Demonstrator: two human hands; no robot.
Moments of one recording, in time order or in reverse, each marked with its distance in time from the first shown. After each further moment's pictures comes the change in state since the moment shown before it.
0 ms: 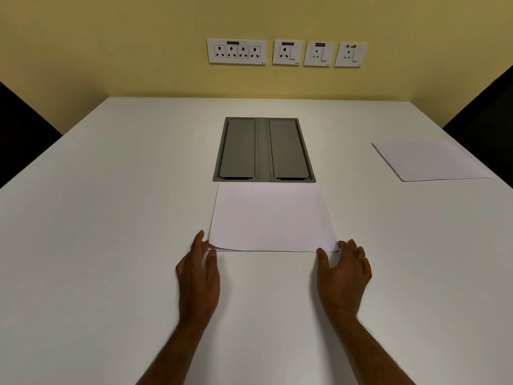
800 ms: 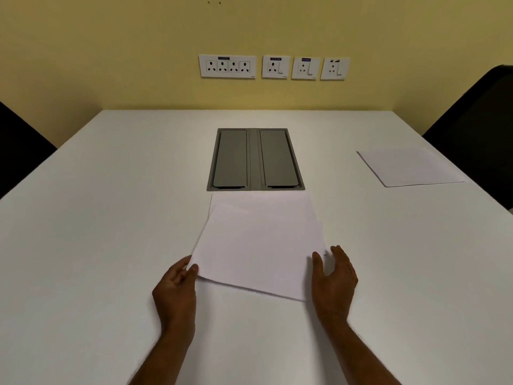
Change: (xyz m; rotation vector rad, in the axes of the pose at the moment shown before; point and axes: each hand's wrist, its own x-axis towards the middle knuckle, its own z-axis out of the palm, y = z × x) left_hand 0.001 -0.006 -0.022 -0.560 0.162 -0.410; right_hand -0.012 -0.006 -0.016 0.290 0.047 0.088
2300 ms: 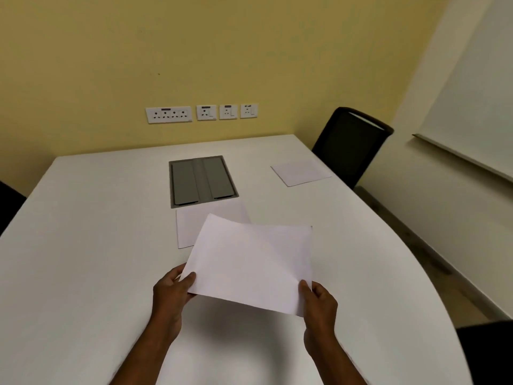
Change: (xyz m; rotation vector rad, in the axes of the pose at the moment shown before) left_hand -0.188 0.177 -0.099 0.069 -0.526 -0.237; right_hand -0.208 -0.103 -0.283 0.569 0.113 0.538
